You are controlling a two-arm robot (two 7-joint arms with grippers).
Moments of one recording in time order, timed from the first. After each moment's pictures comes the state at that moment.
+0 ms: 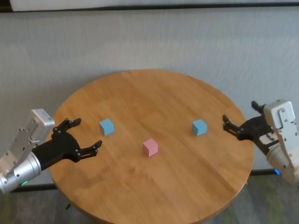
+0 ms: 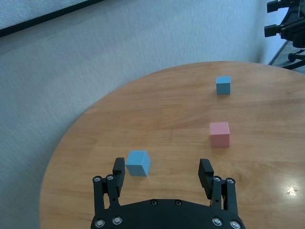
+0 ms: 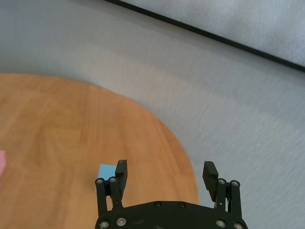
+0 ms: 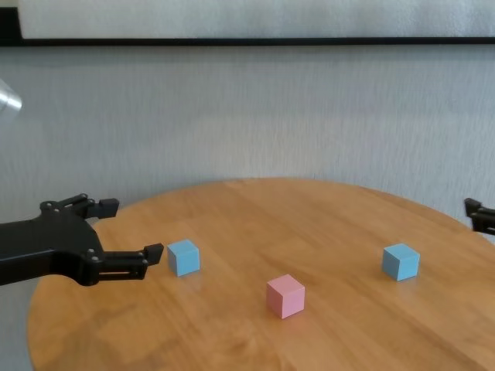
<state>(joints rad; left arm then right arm) -0.22 0.55 0.37 -1.39 -0.24 -0.13 -0.51 0.17 0.59 -0.44 -1.46 0.29 -0.06 -0.03</state>
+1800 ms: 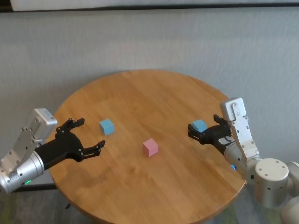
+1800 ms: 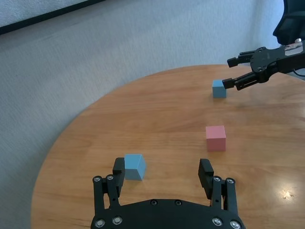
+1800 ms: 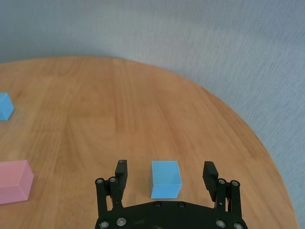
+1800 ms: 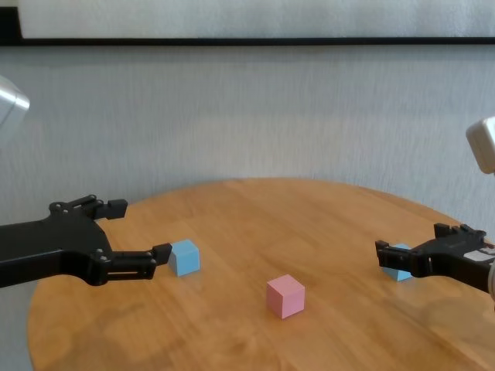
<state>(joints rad) -0.23 0.53 0.38 -1.37 -0.25 -0.13 -0.52 0.35 0.32 -0.45 -1.15 0.26 0.05 0.06</state>
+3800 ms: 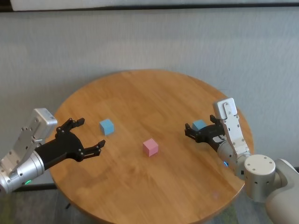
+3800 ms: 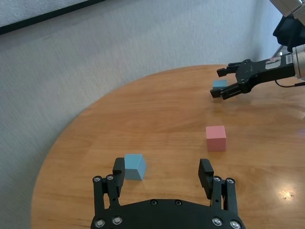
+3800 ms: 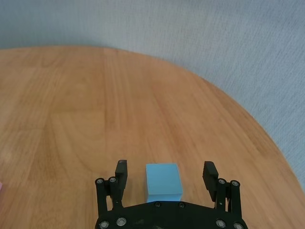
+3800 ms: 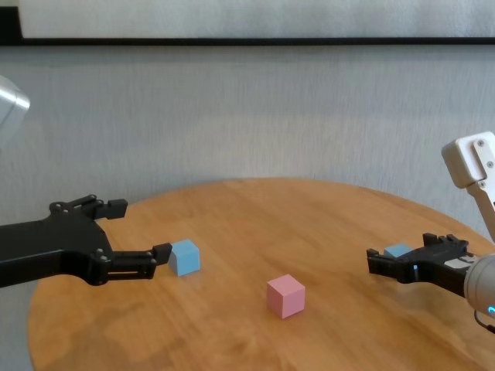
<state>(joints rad) -0.23 0.53 0.38 -1.37 -0.25 -0.13 -0.52 0.45 0.21 -0.40 -0.90 0.17 -0.03 0.10</state>
